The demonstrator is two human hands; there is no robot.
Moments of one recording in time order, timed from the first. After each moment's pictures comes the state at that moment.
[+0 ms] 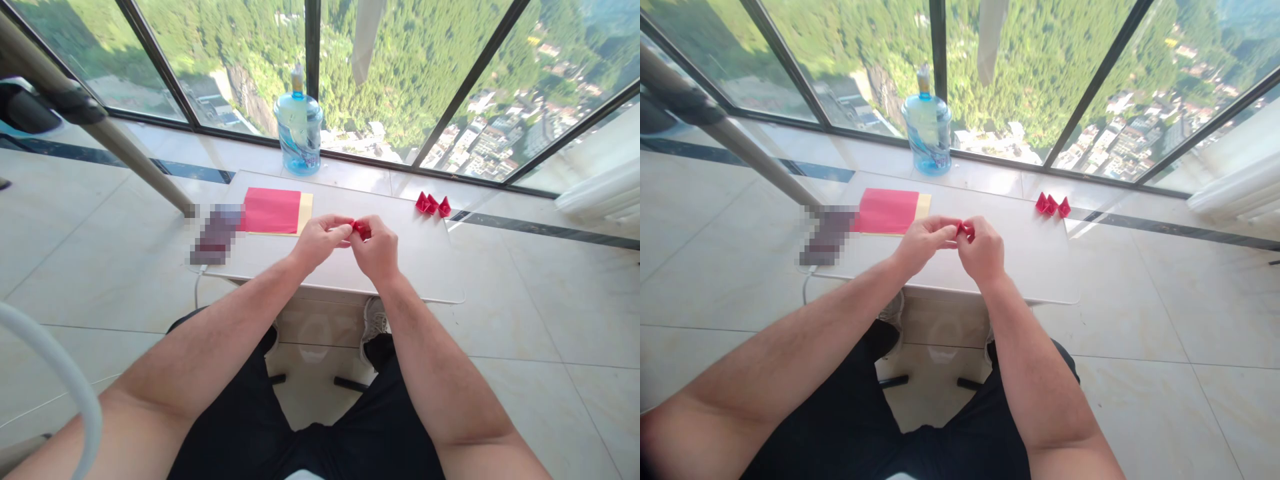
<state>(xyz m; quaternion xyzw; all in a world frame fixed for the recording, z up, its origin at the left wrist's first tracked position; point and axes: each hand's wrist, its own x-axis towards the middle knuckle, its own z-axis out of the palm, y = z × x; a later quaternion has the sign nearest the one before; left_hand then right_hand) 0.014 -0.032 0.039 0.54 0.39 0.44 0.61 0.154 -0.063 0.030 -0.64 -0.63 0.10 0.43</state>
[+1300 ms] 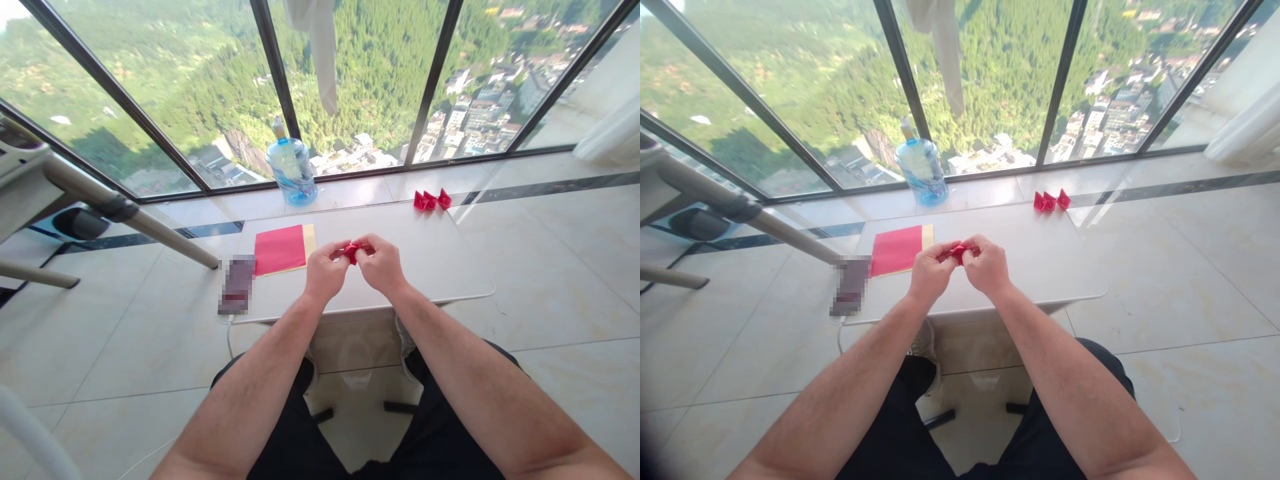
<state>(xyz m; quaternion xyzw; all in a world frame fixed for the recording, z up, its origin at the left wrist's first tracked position) 0.013 -0.030 0.028 0.59 0.47 0.44 0.49 0.143 -0.060 0.025 -0.62 -0.51 0.27 0.53</state>
